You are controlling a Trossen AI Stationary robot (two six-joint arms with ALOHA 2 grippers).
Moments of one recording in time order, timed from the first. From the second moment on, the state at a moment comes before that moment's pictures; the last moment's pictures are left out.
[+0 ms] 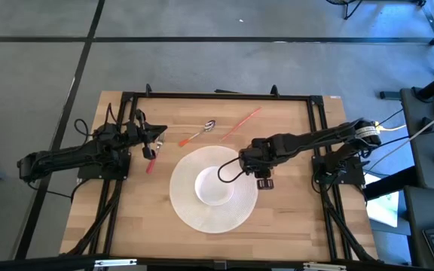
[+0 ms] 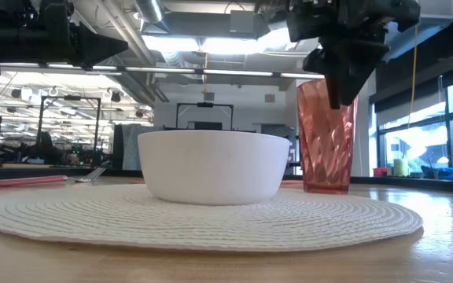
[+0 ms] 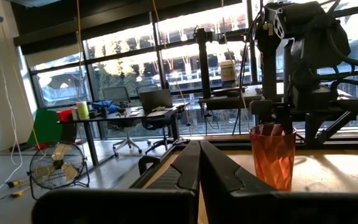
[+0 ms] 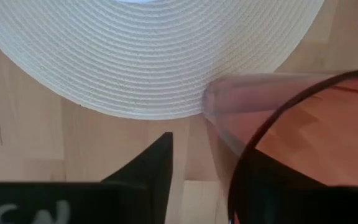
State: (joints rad) left arm 0.34 0.29 0.08 0.41 0.02 0.12; right arm 0.14 1.61 1.33 -1.10 0.07 0.05
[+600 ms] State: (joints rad) left arm 0.34 0.29 0.08 0.41 0.02 0.12; right arm 0.18 1.42 1.49 -0.89 0.09 -0.13
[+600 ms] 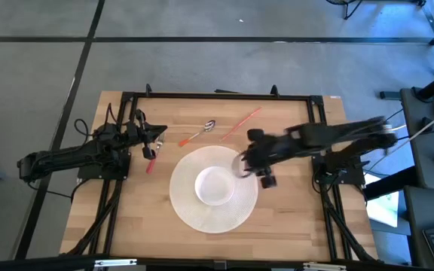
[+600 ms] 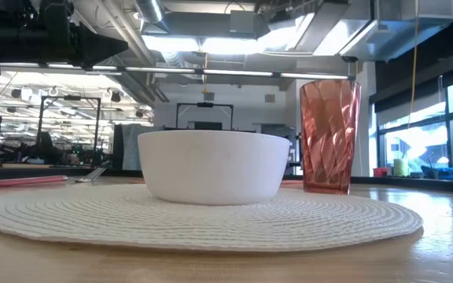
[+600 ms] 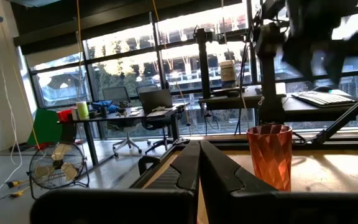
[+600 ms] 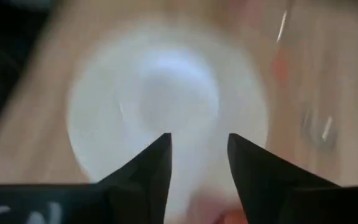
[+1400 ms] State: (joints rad) left arm 0.34 0.29 0.08 0.41 -0.03 0.12; right arm 0.18 0.38 0.23 0.31 -0.03 -0.06
